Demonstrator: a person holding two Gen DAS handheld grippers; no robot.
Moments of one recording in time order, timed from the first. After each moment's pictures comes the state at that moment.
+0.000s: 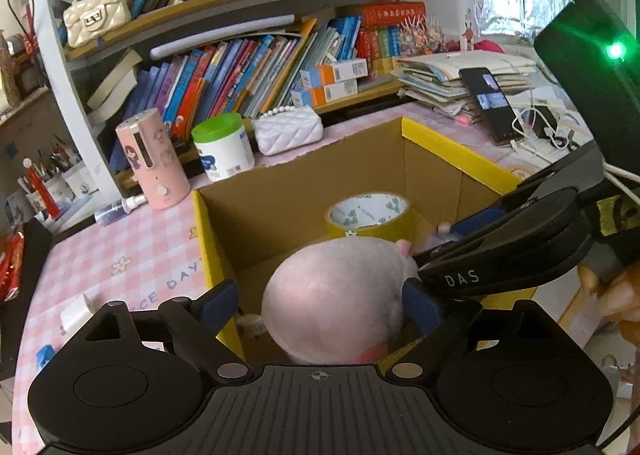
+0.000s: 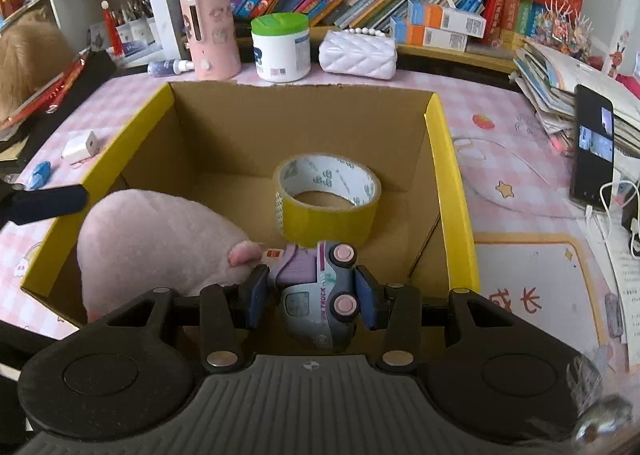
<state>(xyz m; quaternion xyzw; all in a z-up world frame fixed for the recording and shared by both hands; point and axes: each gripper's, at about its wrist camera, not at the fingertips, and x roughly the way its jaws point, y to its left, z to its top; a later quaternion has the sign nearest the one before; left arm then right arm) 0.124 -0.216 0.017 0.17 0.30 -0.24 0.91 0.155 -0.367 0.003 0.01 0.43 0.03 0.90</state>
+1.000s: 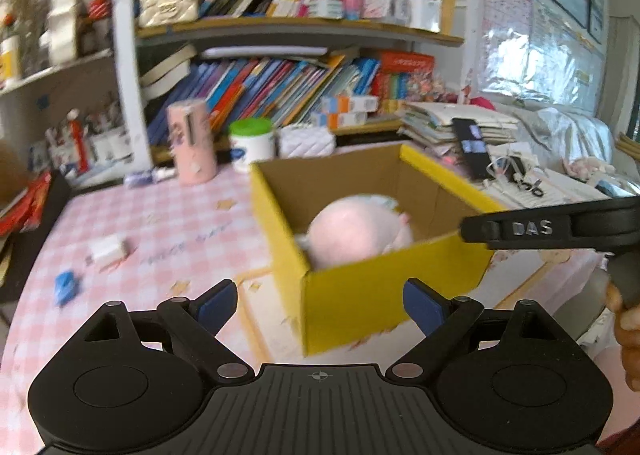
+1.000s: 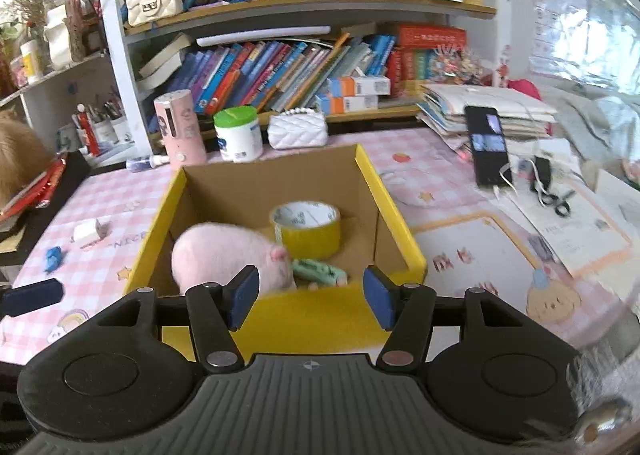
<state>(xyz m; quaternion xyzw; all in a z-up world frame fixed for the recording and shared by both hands) 0.046 -0.111 0.035 0.07 0.28 -0.25 0.92 0.027 -0.317 0.059 0.08 0.31 -0.10 0.94</state>
